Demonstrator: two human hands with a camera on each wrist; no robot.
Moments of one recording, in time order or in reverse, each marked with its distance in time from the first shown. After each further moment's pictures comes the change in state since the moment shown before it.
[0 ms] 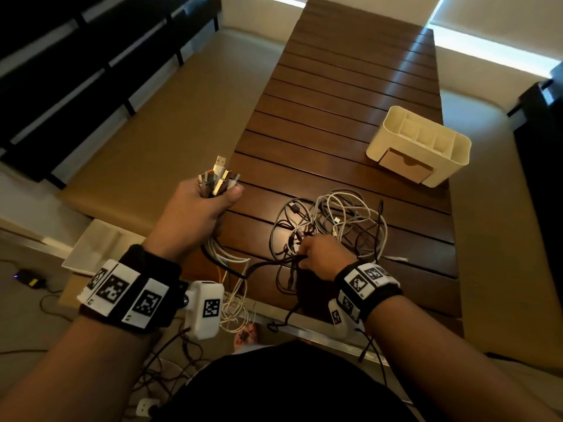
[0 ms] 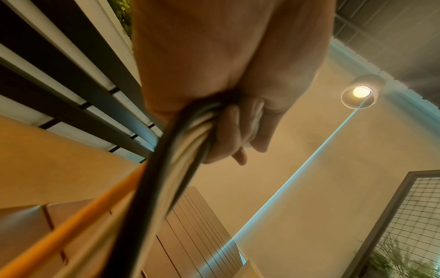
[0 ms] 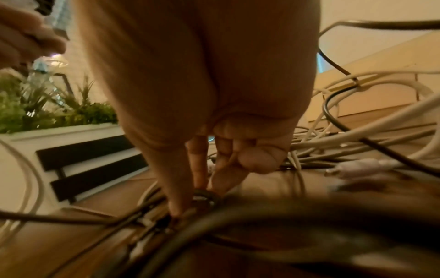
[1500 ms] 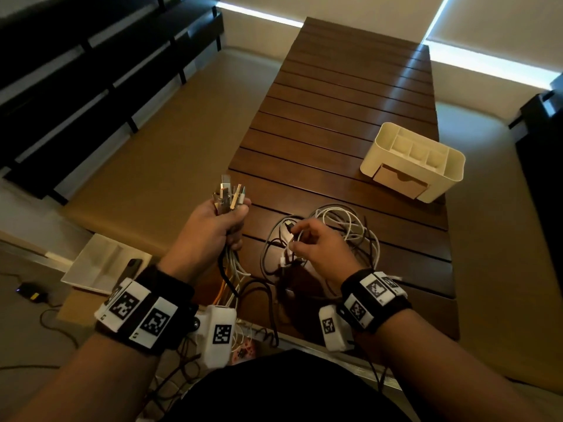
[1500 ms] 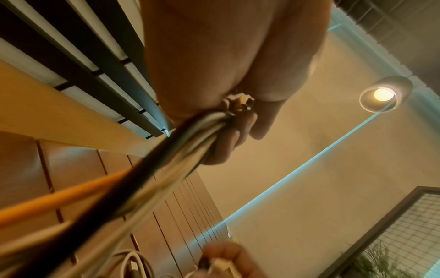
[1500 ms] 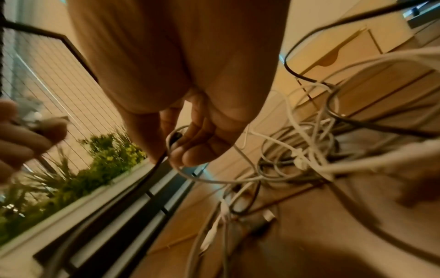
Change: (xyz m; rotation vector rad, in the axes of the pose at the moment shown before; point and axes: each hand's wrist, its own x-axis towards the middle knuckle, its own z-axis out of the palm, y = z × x) left_hand 0.004 0.012 0.048 -0.196 -0.017 -0.112; right_hand -0.016 0.002 -0.040 0.794 0.294 -0.167
